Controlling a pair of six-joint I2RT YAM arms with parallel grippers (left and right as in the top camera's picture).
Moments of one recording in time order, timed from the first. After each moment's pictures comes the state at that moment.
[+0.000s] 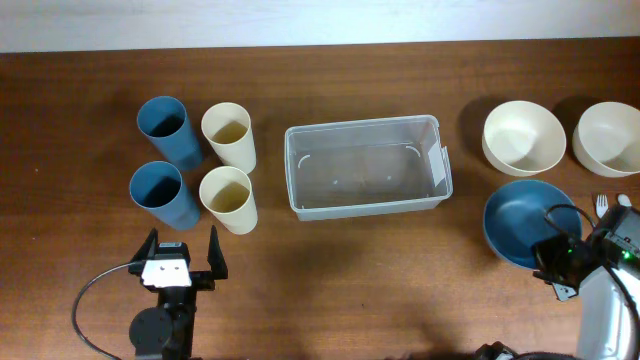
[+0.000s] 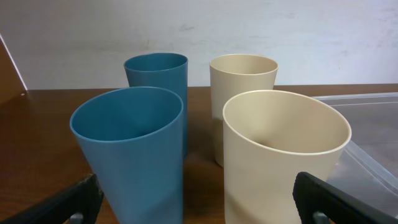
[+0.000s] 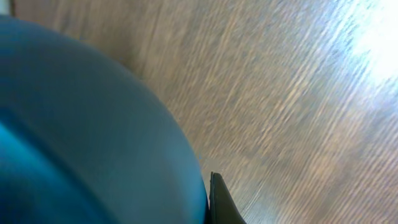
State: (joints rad) left arm 0.03 0.01 0.01 -0.08 0.01 0.01; right arm -0.69 1.20 0.72 -0.79 -0.14 0.58
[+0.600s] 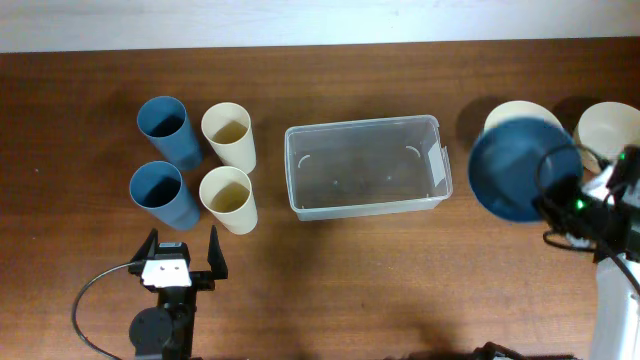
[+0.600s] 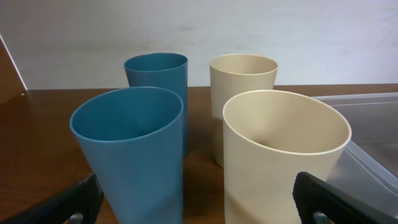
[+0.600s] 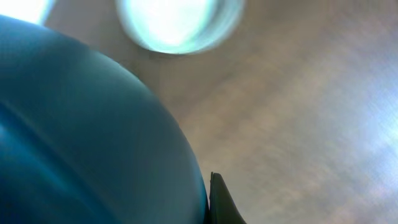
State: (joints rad) left arm 0.03 0.01 0.01 -0.08 0.01 0.01; right arm -0.42 1.16 1.19 -1.04 -0.21 0.47
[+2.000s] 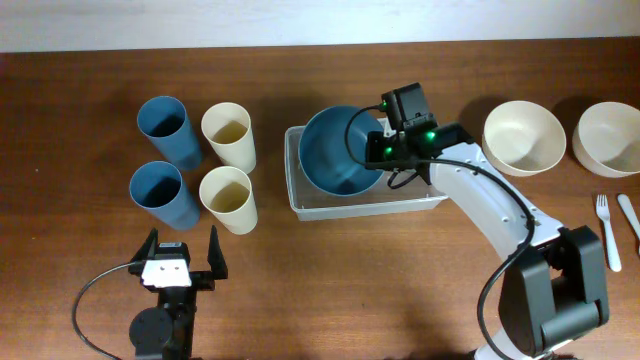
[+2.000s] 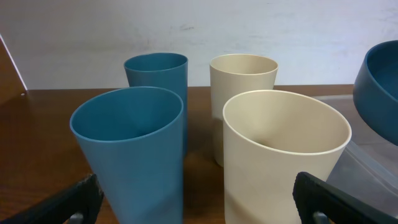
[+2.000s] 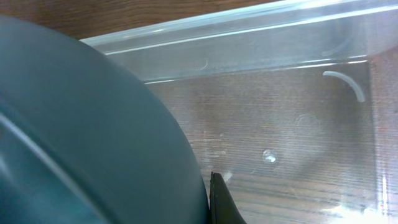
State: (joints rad) left arm 0.03 0.01 0.01 -0.08 0.01 0.01; right arm 0.34 1.79 1.35 -0.62 -0.08 0.42
